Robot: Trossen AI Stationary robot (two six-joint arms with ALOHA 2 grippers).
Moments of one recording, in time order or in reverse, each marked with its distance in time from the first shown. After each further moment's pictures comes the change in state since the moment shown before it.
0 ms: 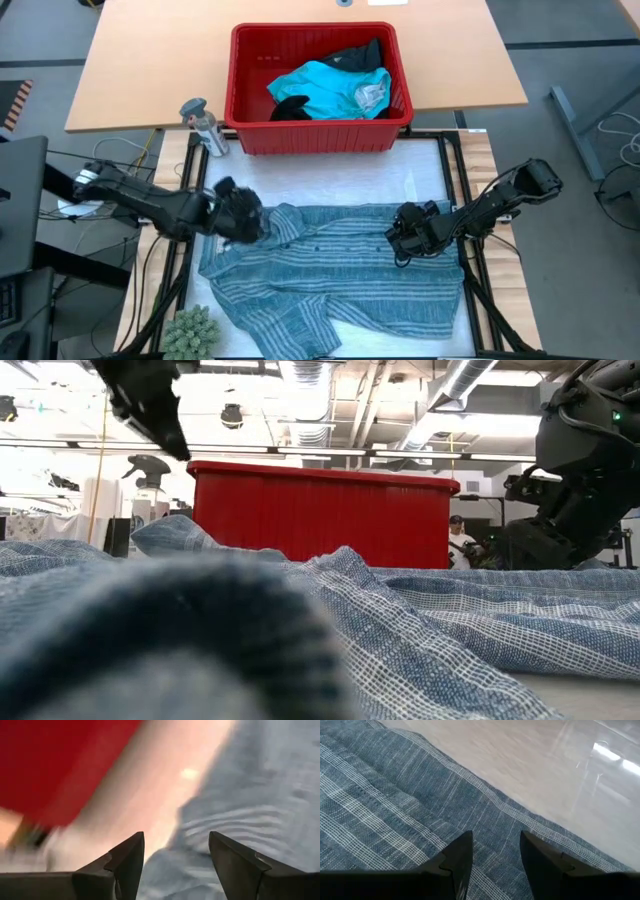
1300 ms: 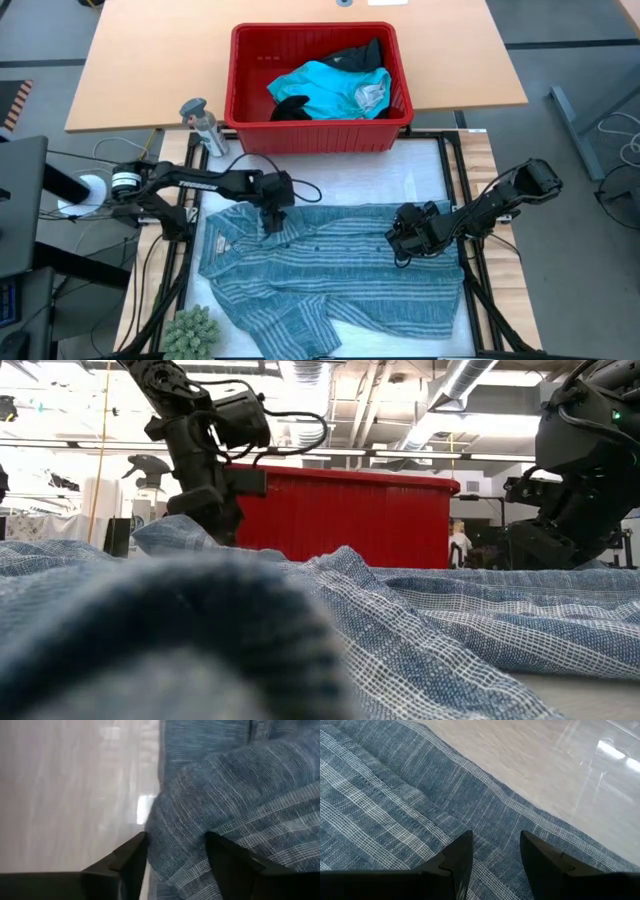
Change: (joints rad) left arm 0.494 0.362 -0.139 0.553 0.683 0.788; right arm 0.000 0.000 0.000 0.007 -0.028 -0.019
